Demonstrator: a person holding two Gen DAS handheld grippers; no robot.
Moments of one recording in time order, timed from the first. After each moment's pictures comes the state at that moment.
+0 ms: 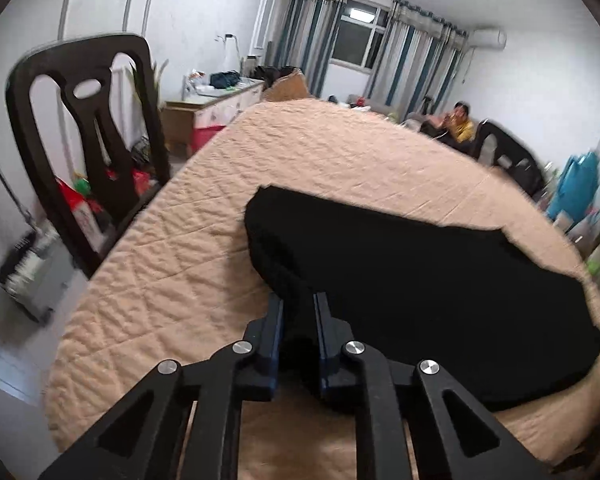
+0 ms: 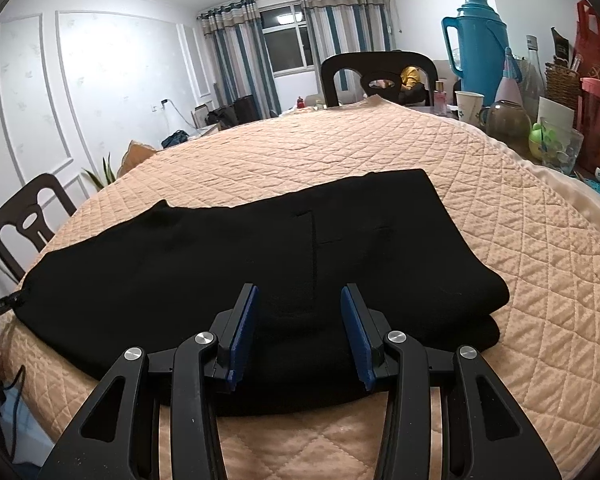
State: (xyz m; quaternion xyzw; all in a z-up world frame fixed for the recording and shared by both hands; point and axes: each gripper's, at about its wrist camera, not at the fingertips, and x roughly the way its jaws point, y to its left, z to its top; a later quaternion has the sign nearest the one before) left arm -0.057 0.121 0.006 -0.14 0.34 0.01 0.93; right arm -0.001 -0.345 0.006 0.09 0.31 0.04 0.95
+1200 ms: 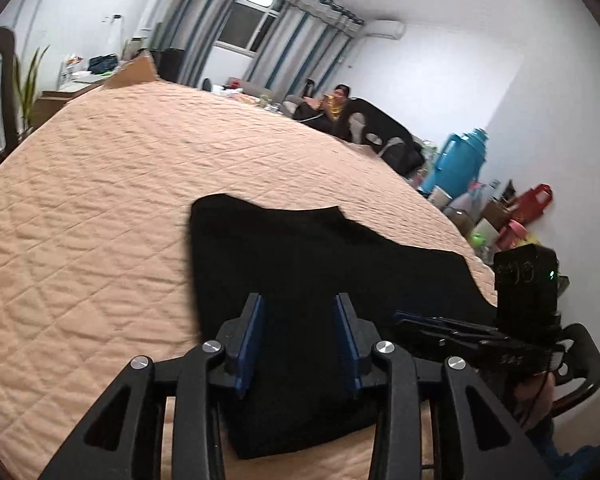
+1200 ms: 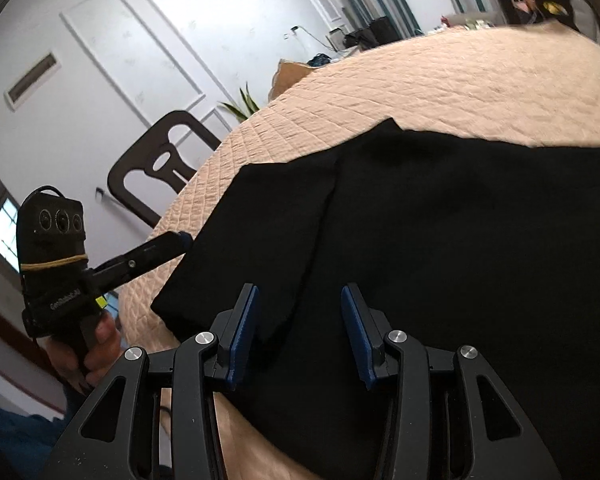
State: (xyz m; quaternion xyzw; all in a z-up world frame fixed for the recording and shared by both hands) left arm -0.028 0.023 0.016 -0.17 0.35 -0.21 0.90; right arm 0.072 -0.194 -0.009 0.14 0.42 0.33 0.83
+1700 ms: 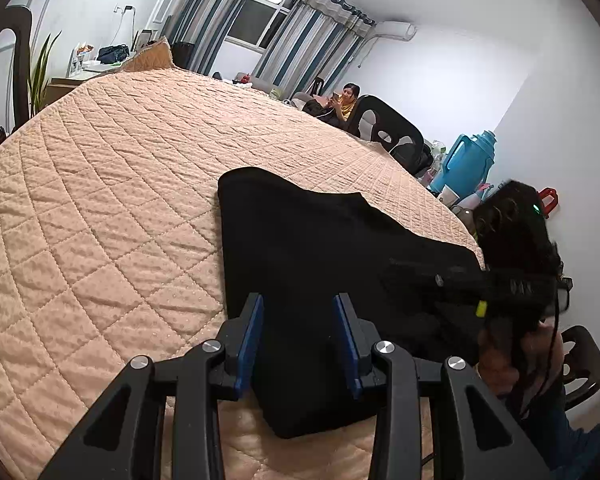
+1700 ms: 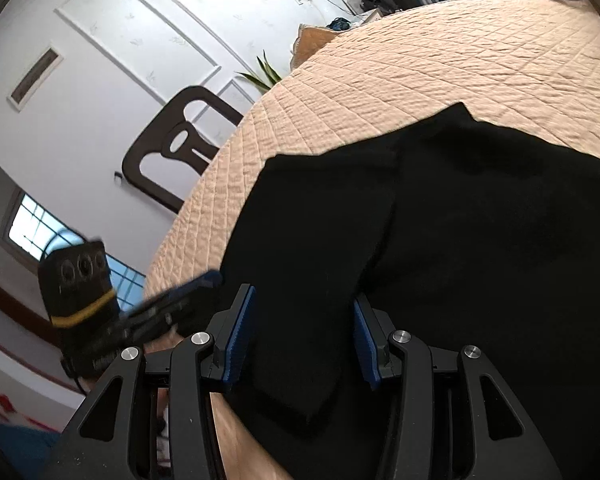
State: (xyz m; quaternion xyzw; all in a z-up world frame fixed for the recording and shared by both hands) left arm -0.031 0.035 -0.007 -0.18 0.35 -0.20 0.90; right arm 0.112 -0.166 -0.011 0.17 0.47 0.38 0.78
